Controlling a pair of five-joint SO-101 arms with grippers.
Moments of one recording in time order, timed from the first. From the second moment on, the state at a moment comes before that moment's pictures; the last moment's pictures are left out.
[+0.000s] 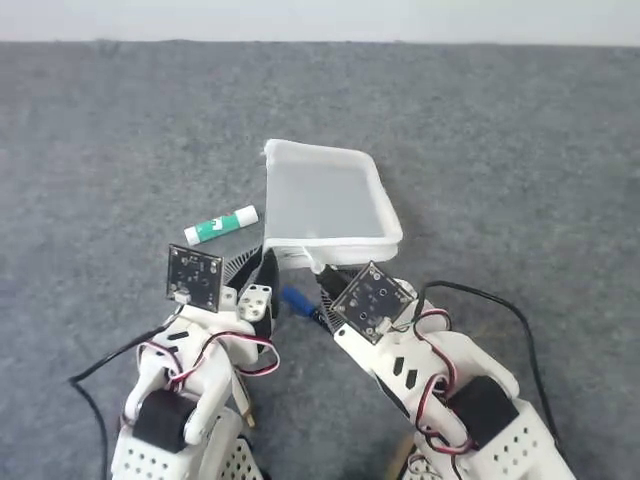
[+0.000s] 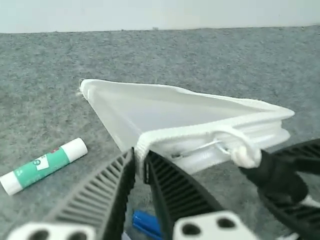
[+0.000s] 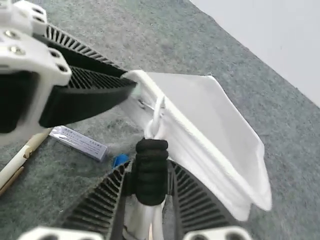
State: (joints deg) left arm 13.6 -103.6 85.1 57.7 12.4; right arm -40.5 -83.7 68.6 53.3 16.0
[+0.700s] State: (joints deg) left arm 4.9 -103.6 83.9 59.3 9.7; right arm -26.0 -83.7 68.5 50.1 10.2
